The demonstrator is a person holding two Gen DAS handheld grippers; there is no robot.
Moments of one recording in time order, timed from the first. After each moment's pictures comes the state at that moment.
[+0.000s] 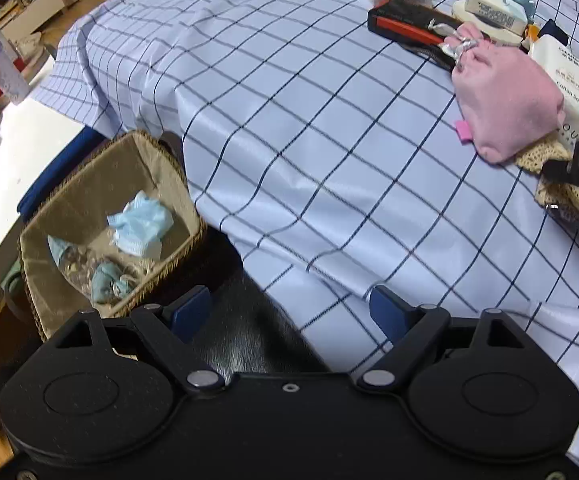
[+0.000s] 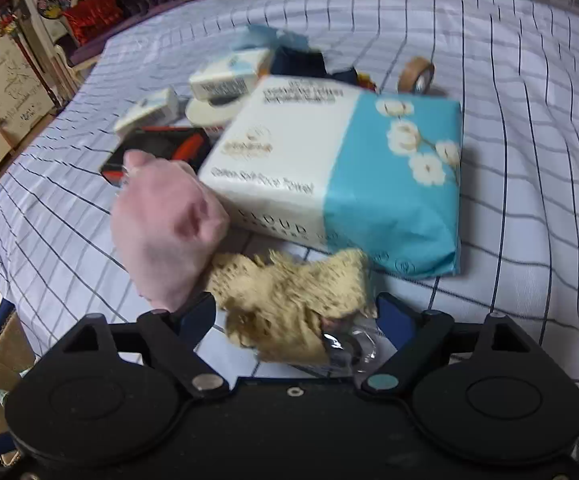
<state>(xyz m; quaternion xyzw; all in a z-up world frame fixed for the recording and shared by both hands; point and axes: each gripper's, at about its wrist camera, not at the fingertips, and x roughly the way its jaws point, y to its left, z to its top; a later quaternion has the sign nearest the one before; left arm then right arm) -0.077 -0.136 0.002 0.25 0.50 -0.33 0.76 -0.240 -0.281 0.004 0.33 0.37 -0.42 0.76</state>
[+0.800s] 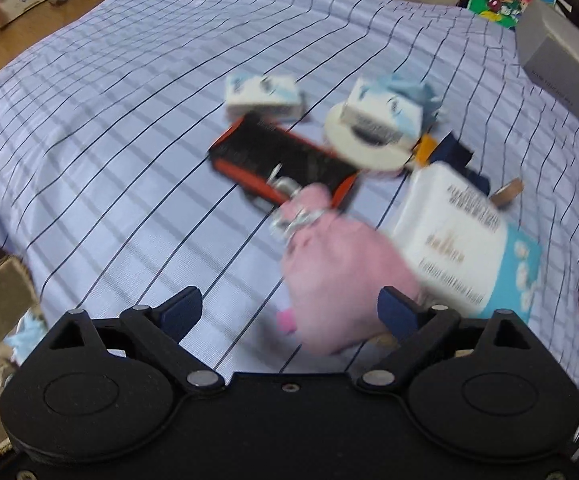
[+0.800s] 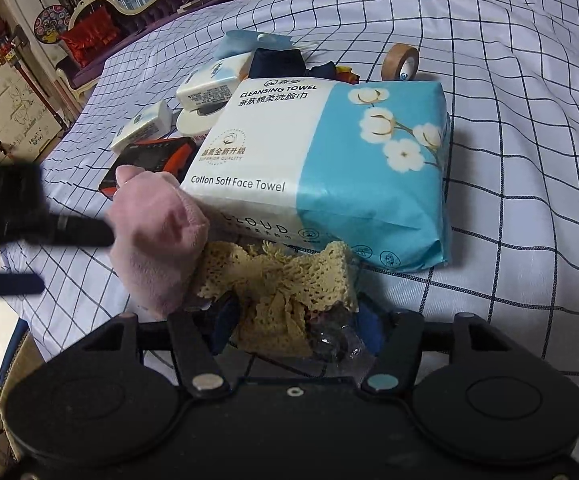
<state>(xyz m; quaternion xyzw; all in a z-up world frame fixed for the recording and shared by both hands) -0.070 -0.275 0.052 0.17 0.50 -0.44 0.73 -0.259 -0.288 -0.002 0.36 0.34 -0.41 0.77</state>
